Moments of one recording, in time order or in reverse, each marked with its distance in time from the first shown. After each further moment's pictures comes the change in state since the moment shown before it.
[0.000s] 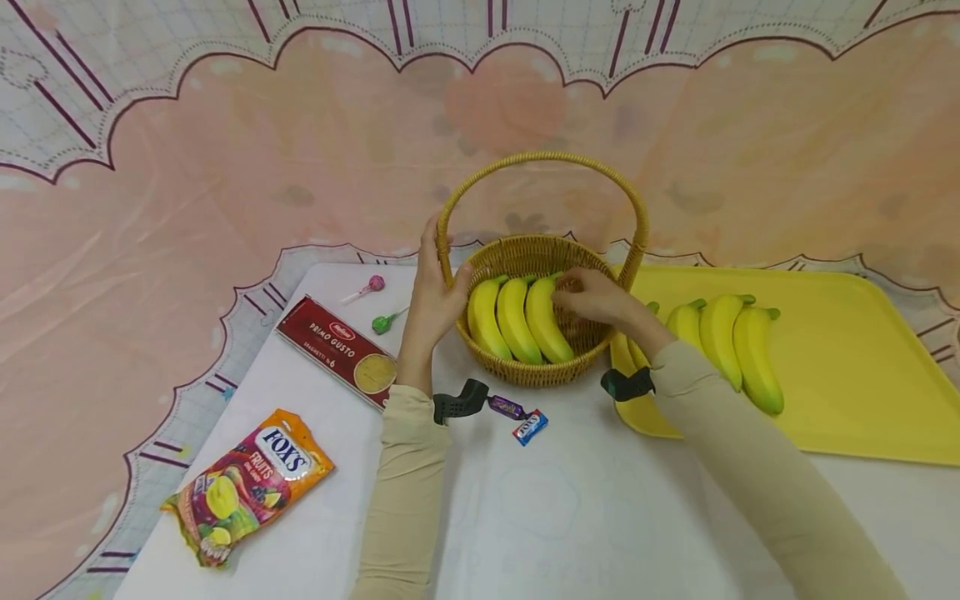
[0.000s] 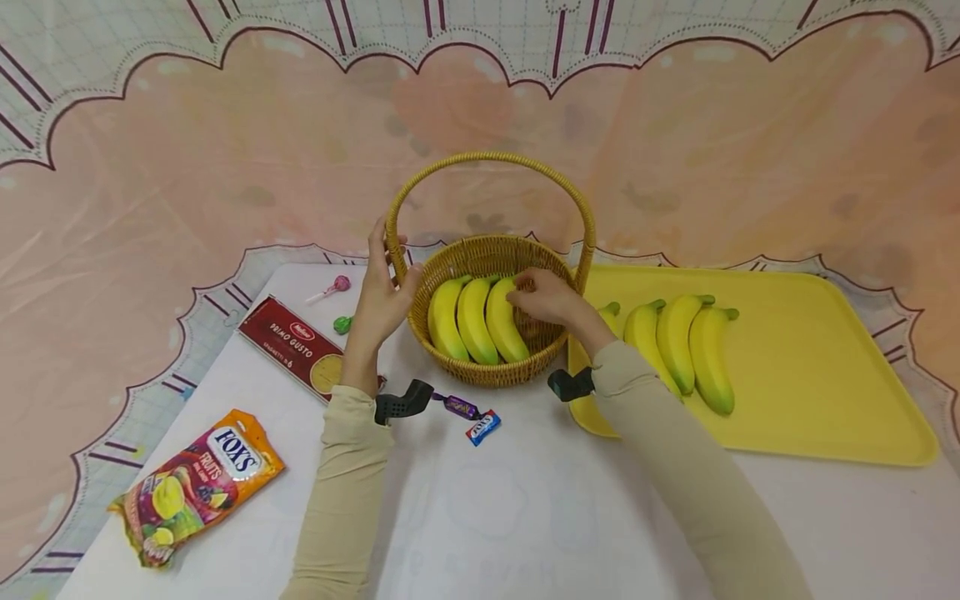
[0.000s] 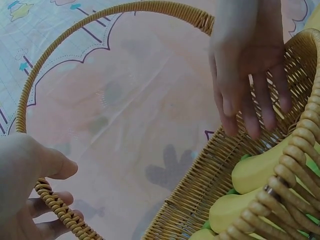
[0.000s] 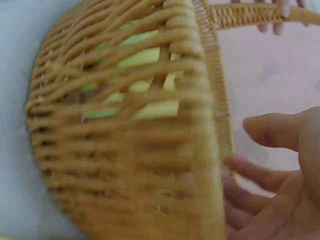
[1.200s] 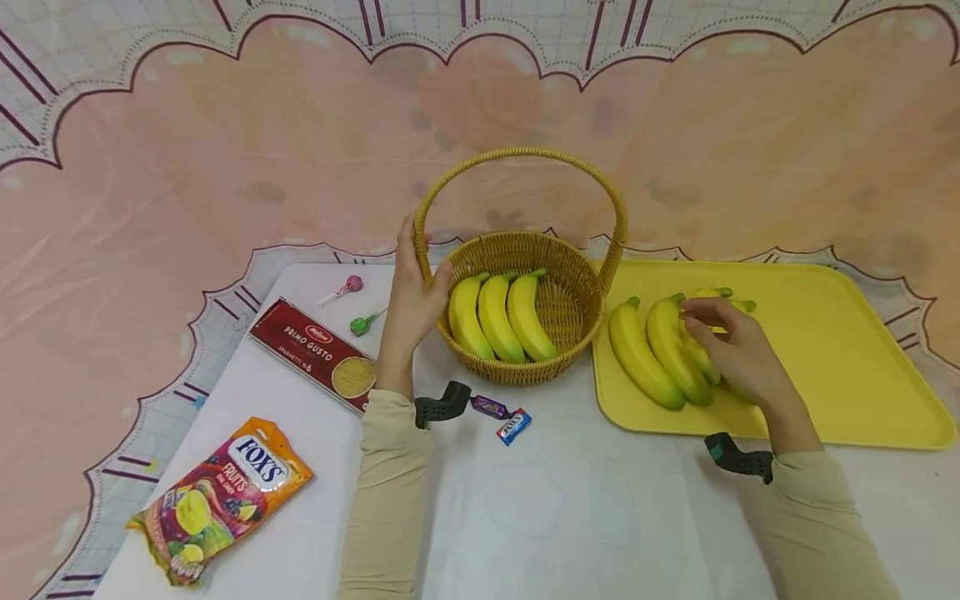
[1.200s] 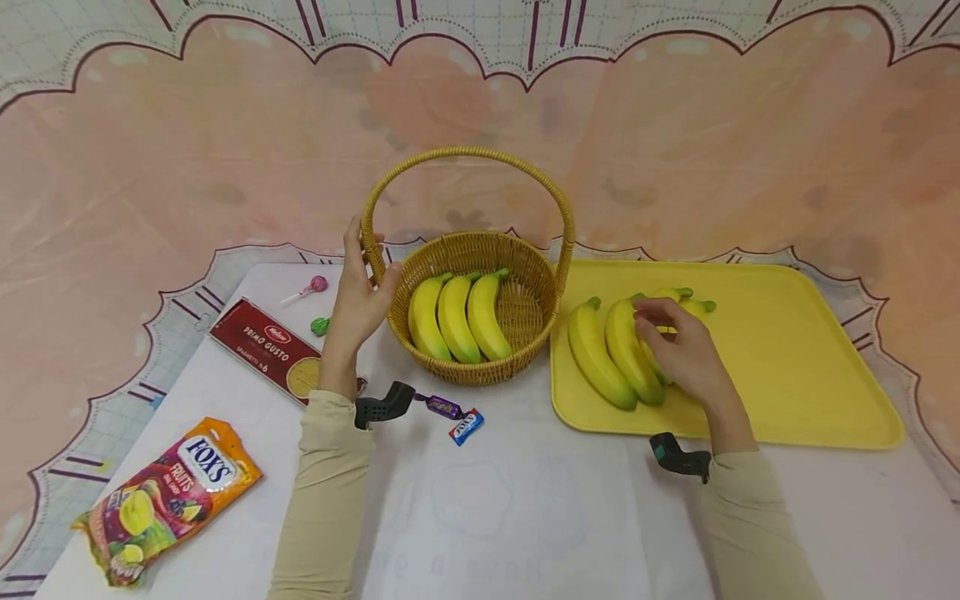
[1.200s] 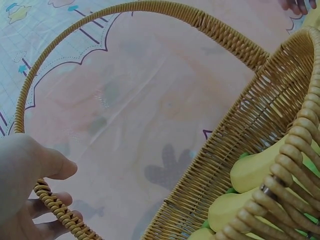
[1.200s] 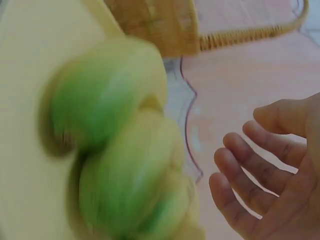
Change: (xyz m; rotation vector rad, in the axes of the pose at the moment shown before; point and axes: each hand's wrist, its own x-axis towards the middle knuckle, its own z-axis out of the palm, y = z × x) left_hand -0.003 0.002 0.003 0.005 0.013 -0.009; right_hand -0.130 0.118 -0.043 -0.039 0.472 -0.065
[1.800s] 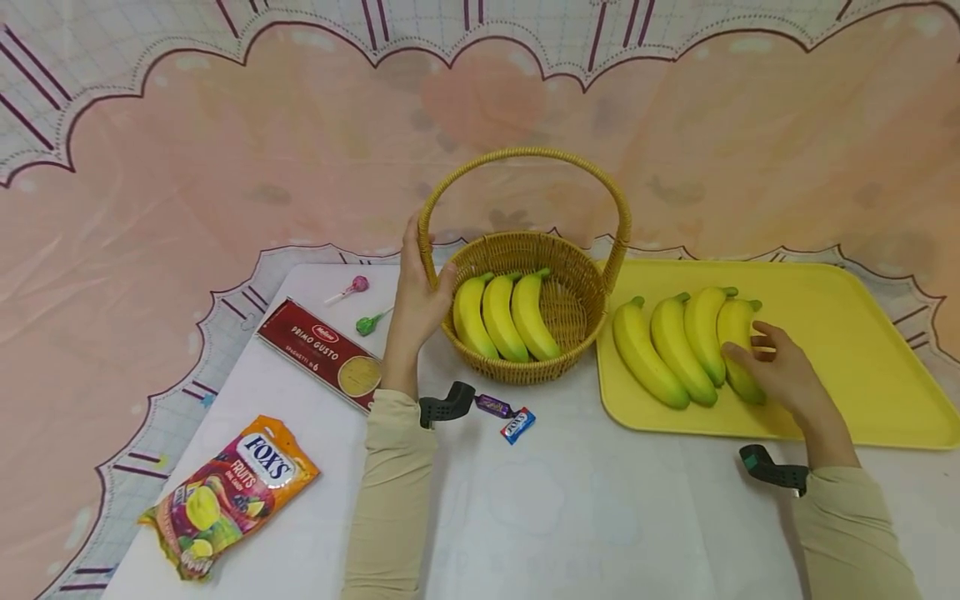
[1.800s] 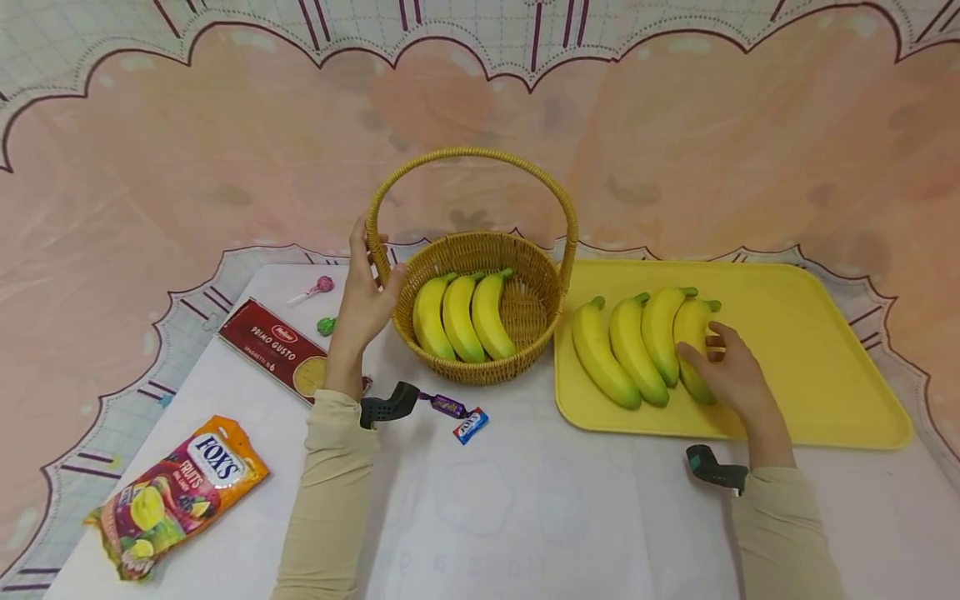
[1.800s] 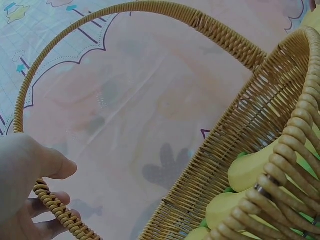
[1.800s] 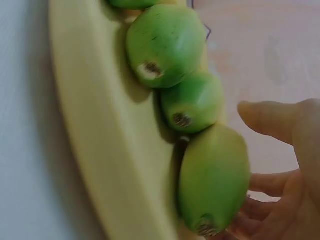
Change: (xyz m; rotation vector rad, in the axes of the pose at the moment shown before) left_hand -0.009 0.038 -0.008 -0.040 -0.026 -0.011; right_hand -0.015 0.056 -0.021 -0.050 -0.062 0.286
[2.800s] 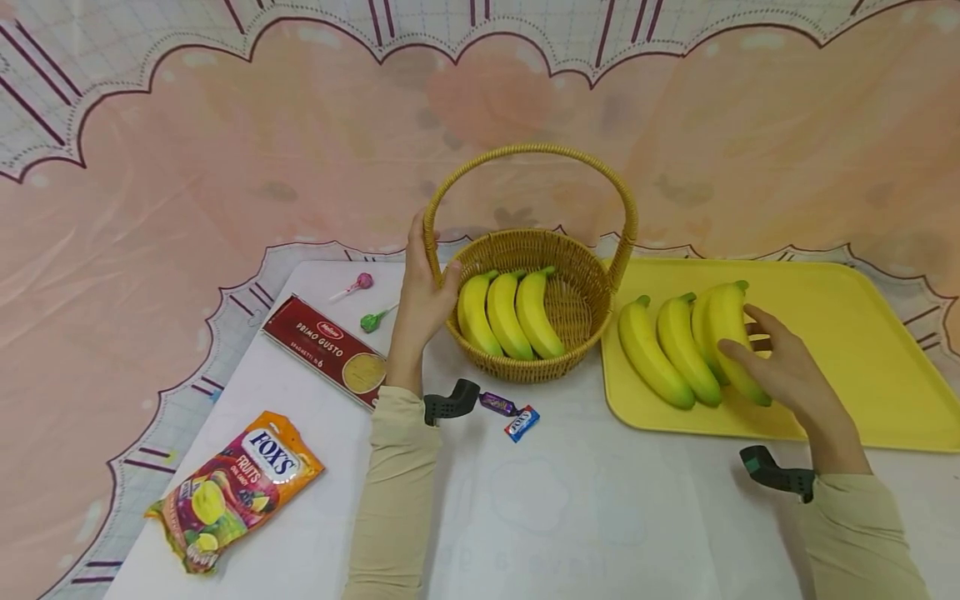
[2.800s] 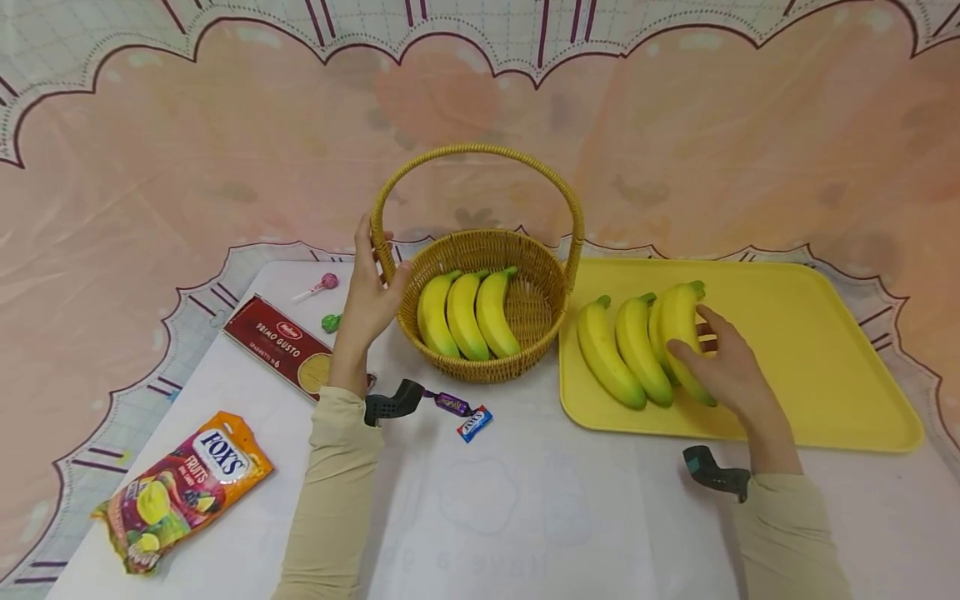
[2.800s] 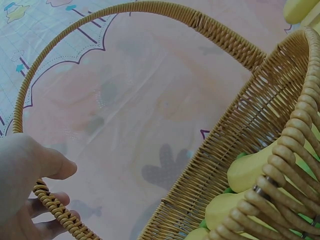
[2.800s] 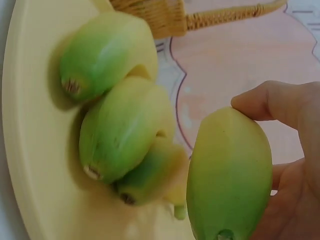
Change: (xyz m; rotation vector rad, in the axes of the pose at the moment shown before) left_hand 0.002 -0.004 0.002 0.014 0.005 0.025; right_hand -0.012 -0.036 0.000 -0.059 -0.023 -0.080
